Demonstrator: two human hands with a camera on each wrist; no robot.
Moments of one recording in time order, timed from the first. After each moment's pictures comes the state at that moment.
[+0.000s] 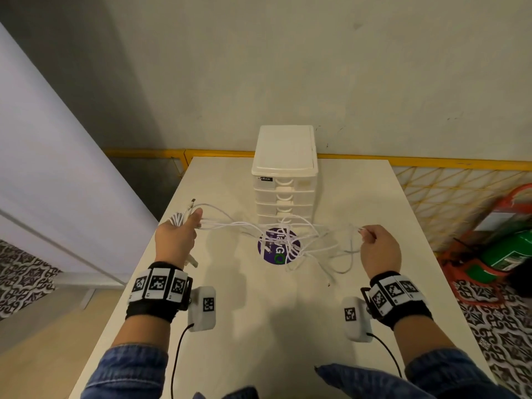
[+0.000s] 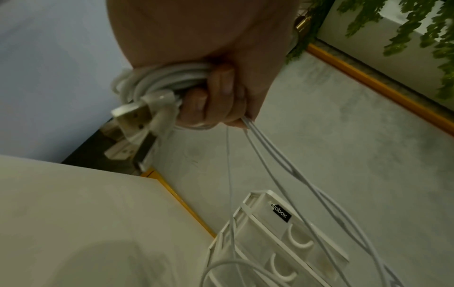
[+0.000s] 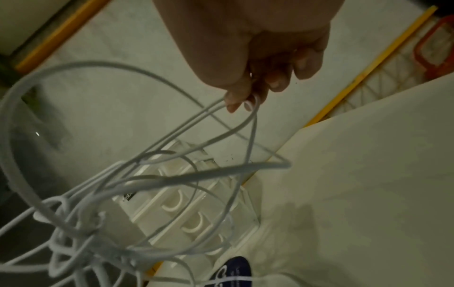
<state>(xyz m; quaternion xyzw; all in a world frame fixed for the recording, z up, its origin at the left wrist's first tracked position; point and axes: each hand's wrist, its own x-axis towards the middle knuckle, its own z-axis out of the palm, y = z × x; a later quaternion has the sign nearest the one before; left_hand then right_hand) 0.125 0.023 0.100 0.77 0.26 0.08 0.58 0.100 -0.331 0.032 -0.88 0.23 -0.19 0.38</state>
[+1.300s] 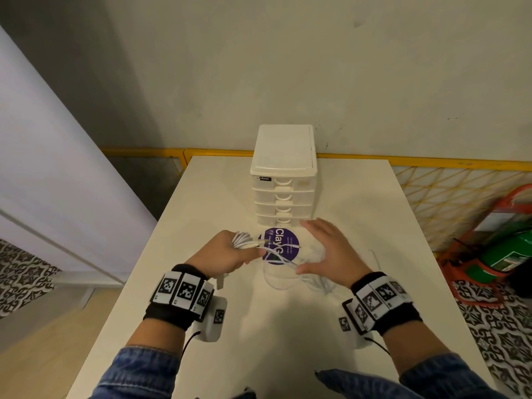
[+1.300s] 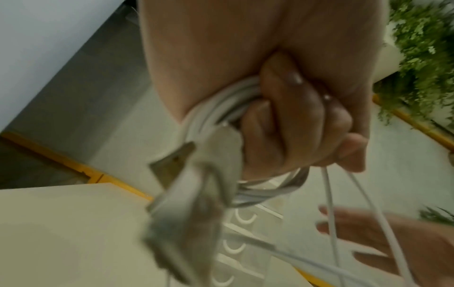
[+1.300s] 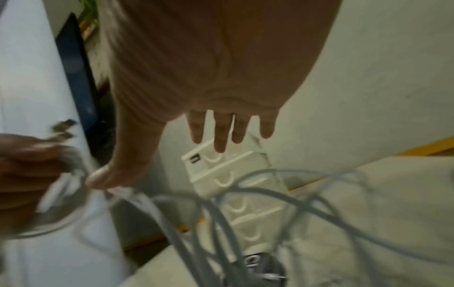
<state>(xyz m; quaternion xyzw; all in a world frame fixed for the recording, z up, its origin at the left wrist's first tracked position) 0.102 -0.029 0.110 0.84 -0.06 -0.21 0.50 0.095 -0.281 0.062 -0.94 -0.13 0.04 0.32</state>
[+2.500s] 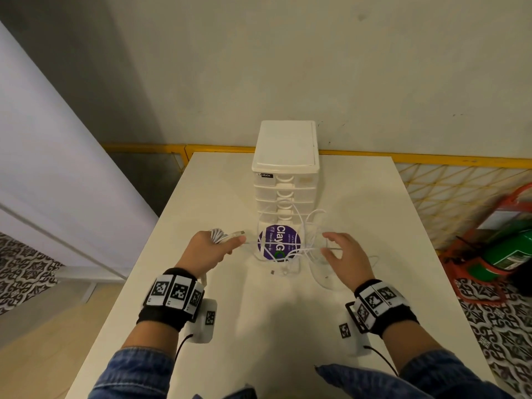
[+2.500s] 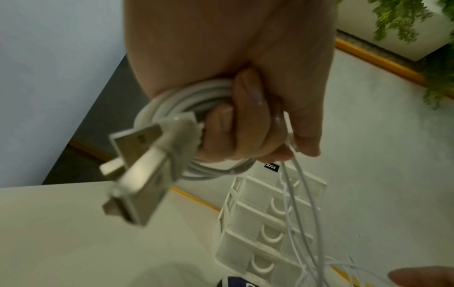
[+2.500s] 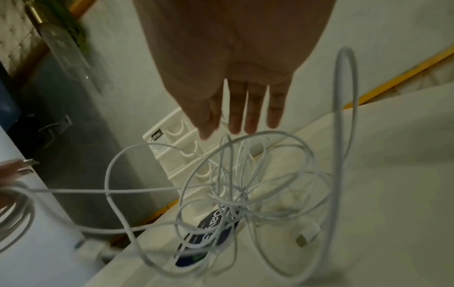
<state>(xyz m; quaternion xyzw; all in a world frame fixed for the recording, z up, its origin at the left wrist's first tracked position) 0.108 -0.008 0.086 0.87 0.11 -0.08 0.48 0.097 -0.301 0.007 -0.92 0.02 -0.07 0.39</state>
